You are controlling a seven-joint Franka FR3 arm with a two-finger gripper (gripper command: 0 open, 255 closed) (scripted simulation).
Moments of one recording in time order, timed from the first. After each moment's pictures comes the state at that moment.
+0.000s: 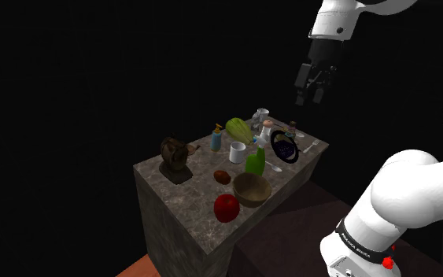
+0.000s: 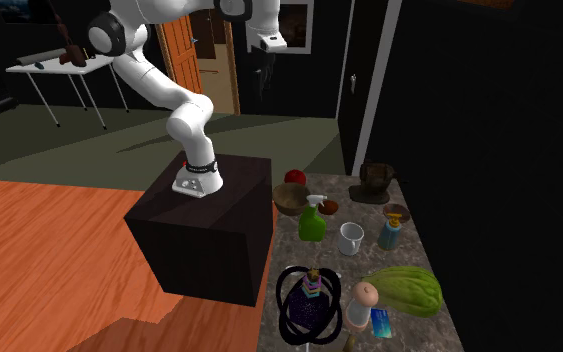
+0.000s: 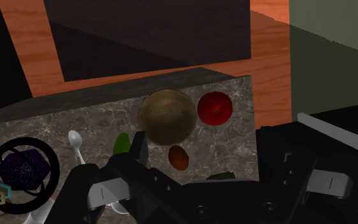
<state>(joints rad) 0.01 -0.82 -0.01 -2.37 0.08 1.47 0.08</state>
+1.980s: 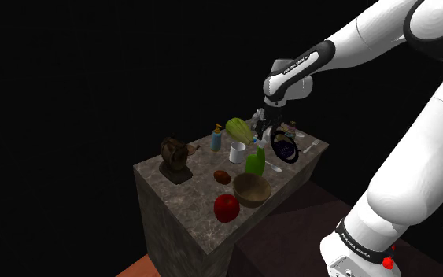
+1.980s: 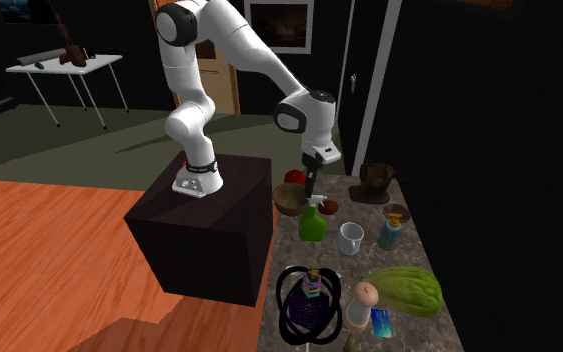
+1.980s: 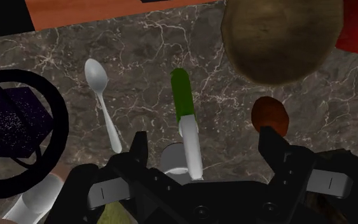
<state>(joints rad) -0.07 0.01 -0.22 -2.37 0.00 2.35 -0.23</state>
